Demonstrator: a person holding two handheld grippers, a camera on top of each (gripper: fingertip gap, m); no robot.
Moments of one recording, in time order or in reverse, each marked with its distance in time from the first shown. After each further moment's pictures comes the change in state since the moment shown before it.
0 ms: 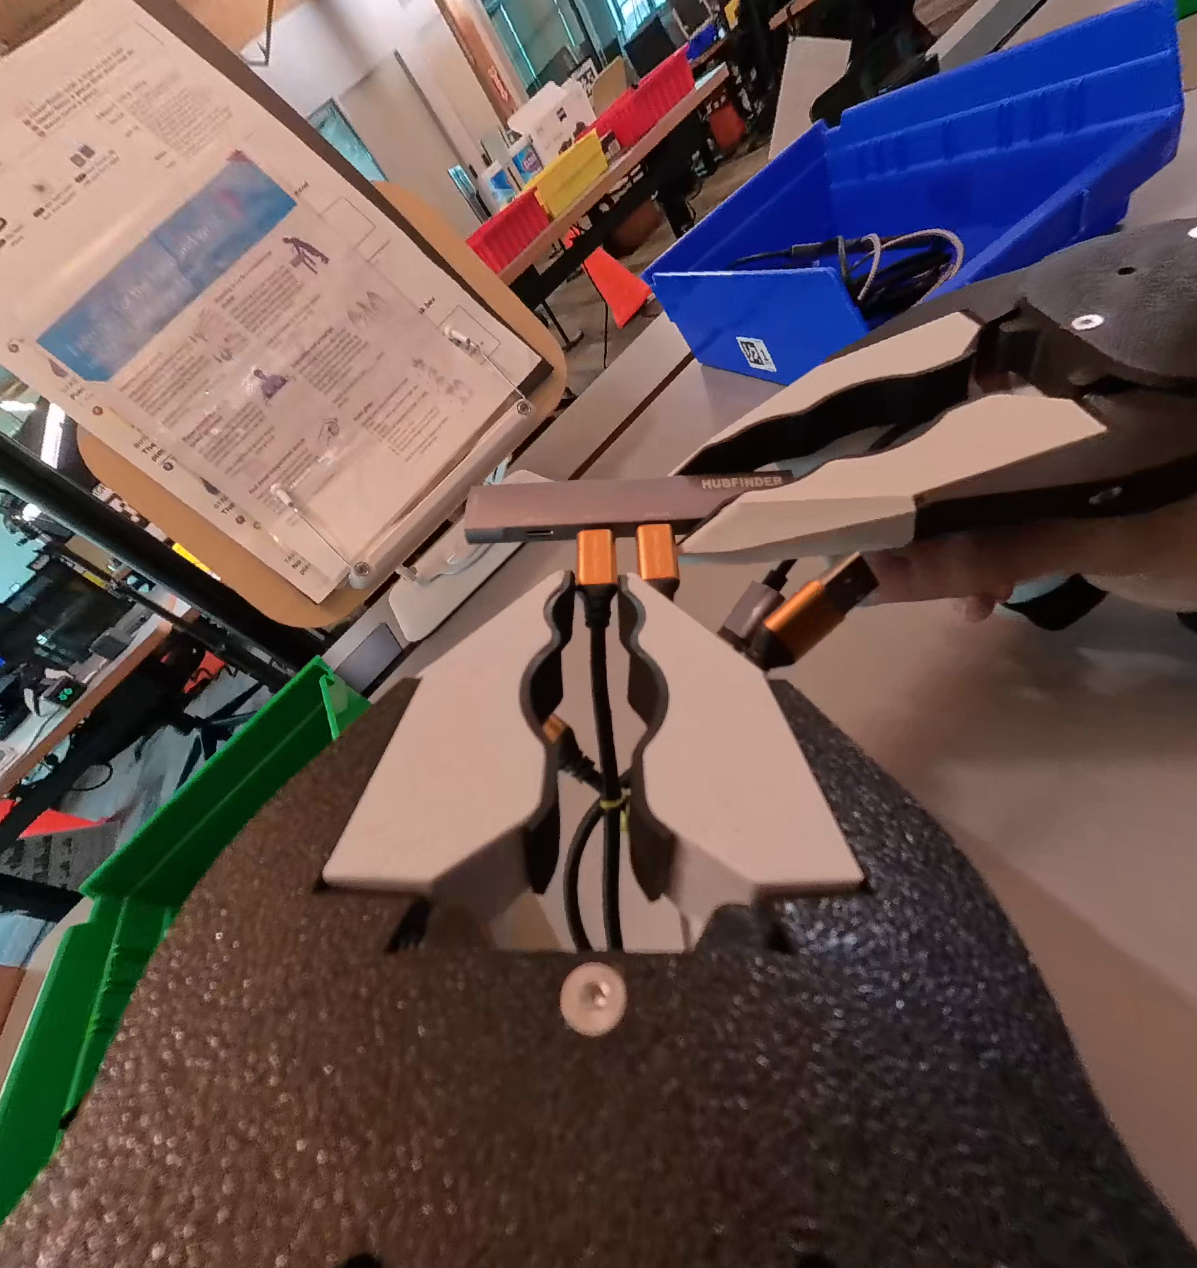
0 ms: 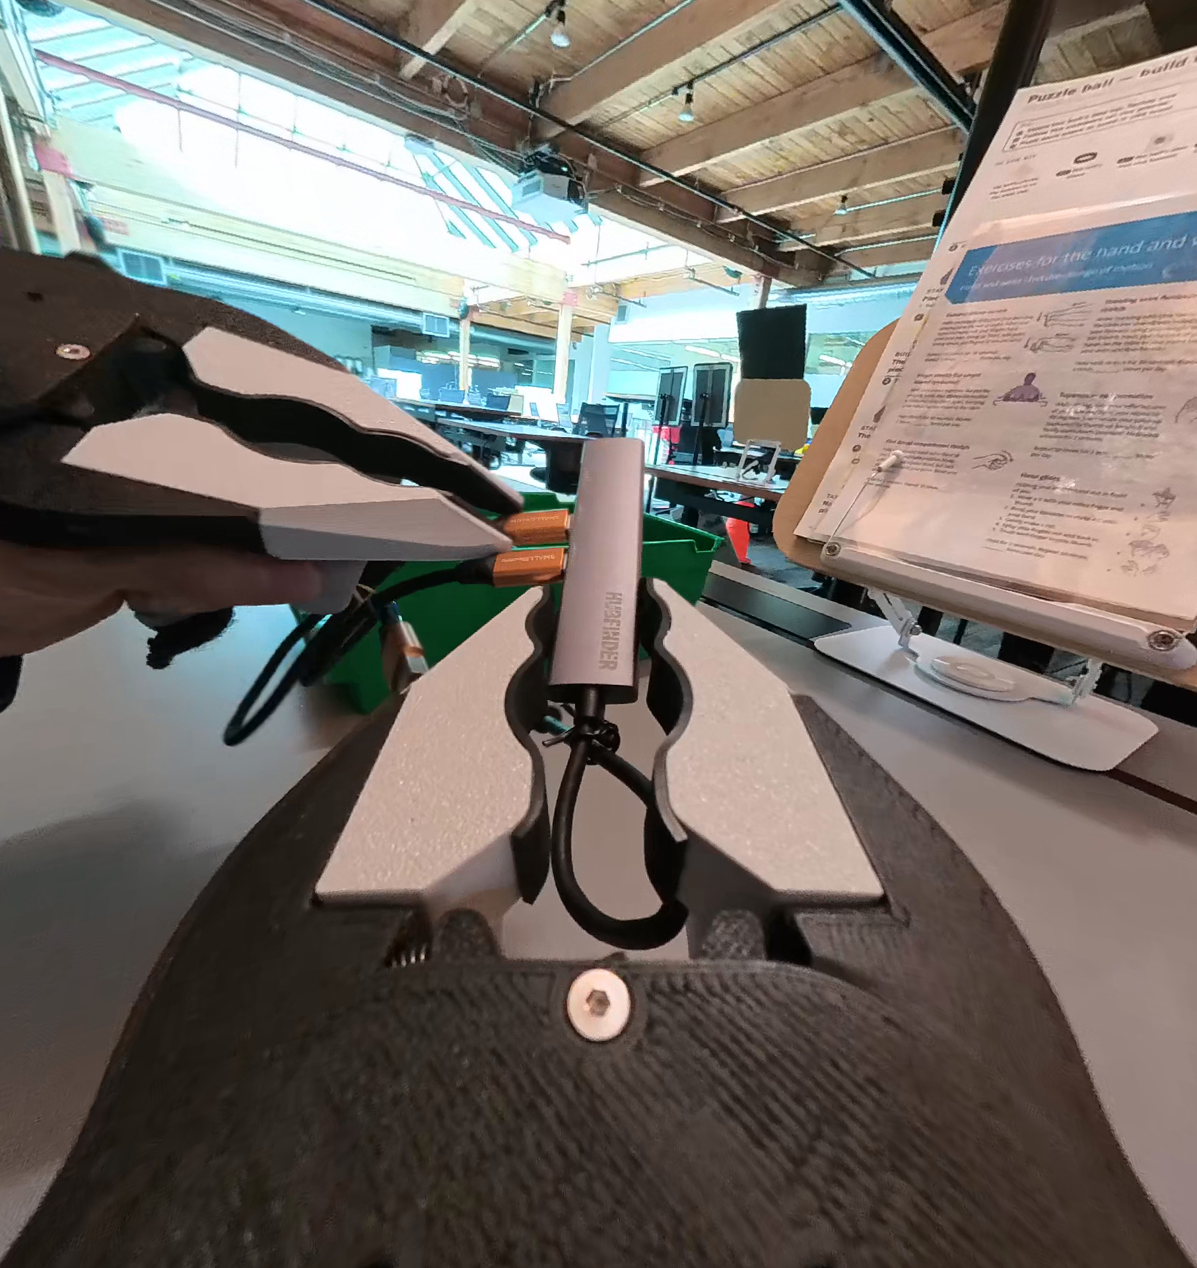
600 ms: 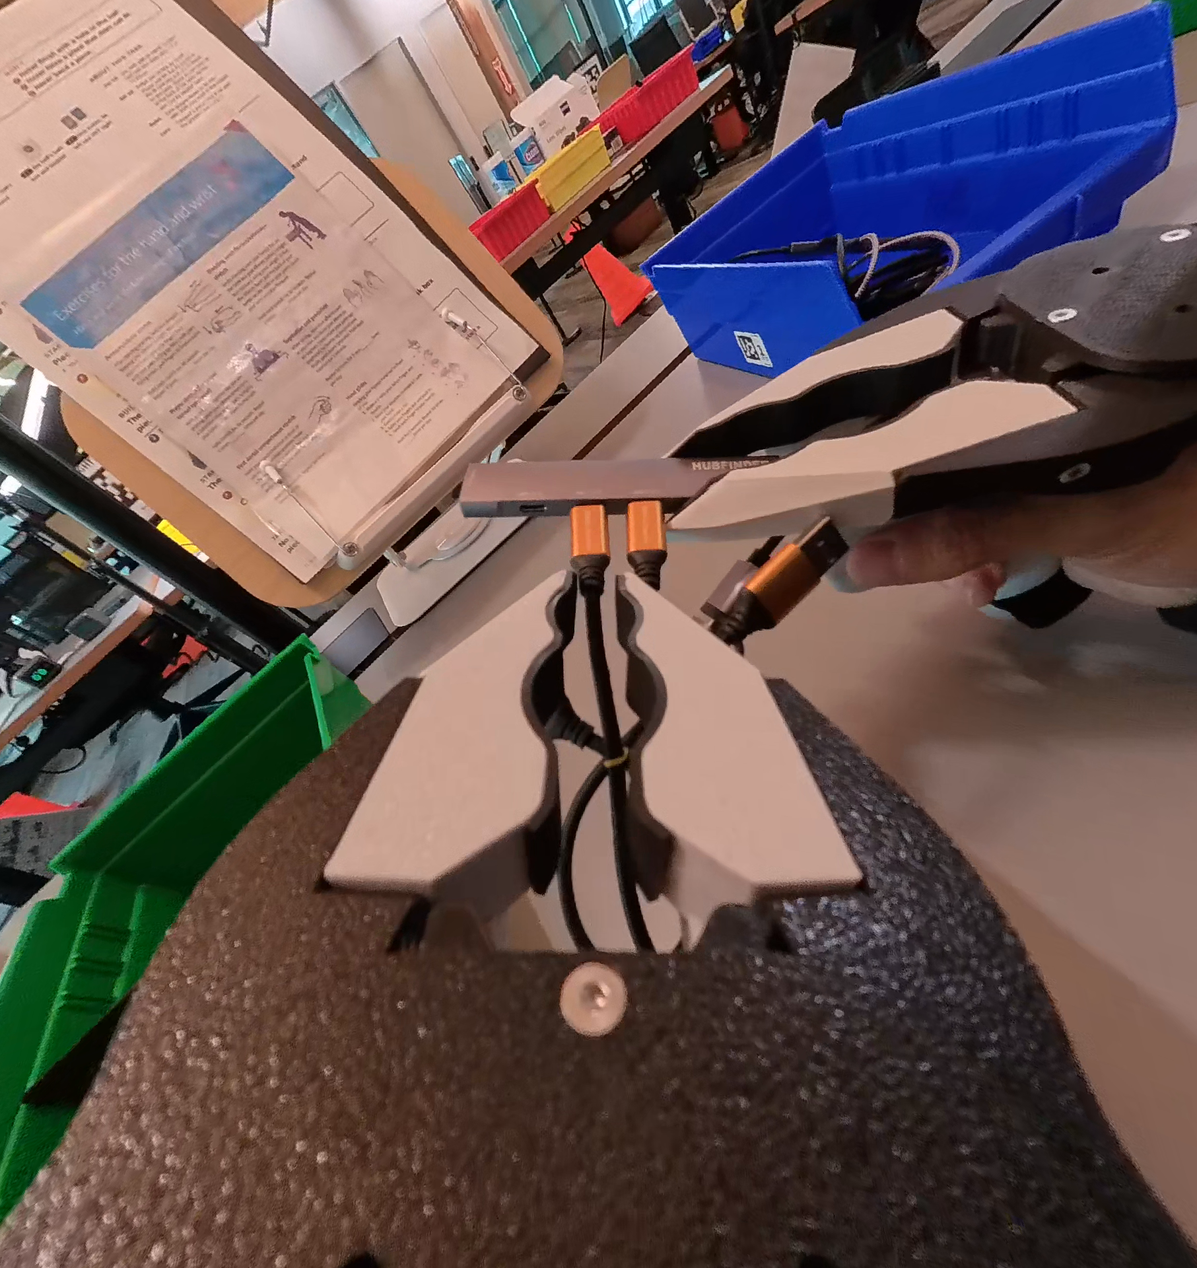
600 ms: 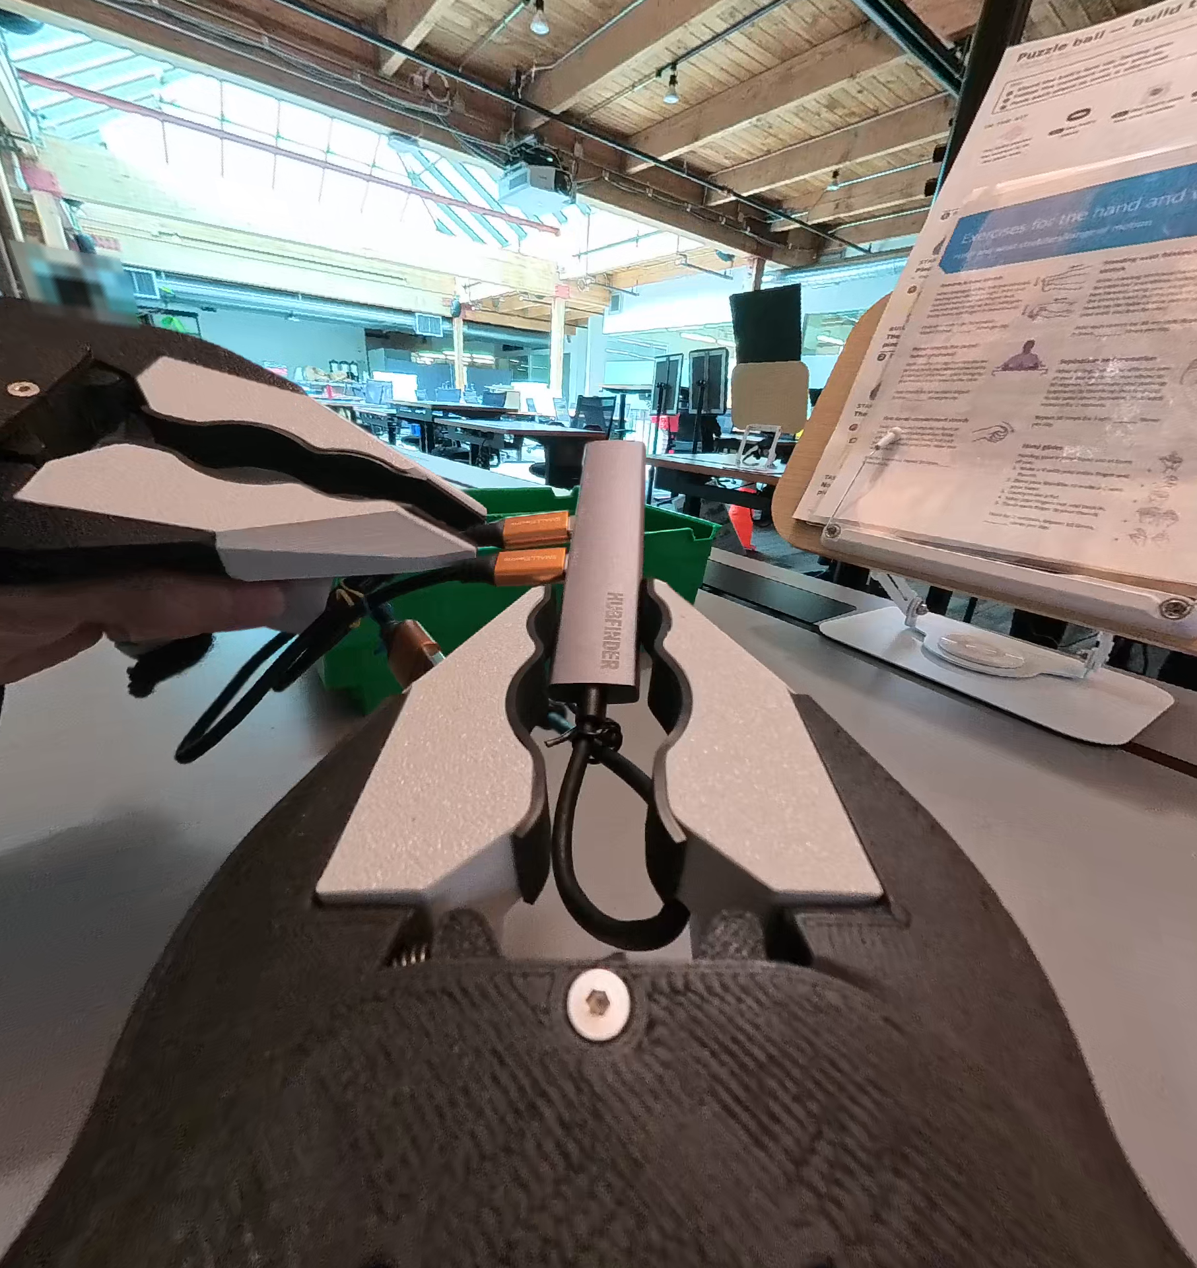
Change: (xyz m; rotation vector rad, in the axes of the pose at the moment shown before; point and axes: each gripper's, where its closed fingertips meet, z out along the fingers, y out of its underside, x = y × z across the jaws) left arm 0.002 0.007 -0.004 -0.005 0.003 -0.040; right arm 0.004 0.003 0.001 -0.012 0.012 0.044
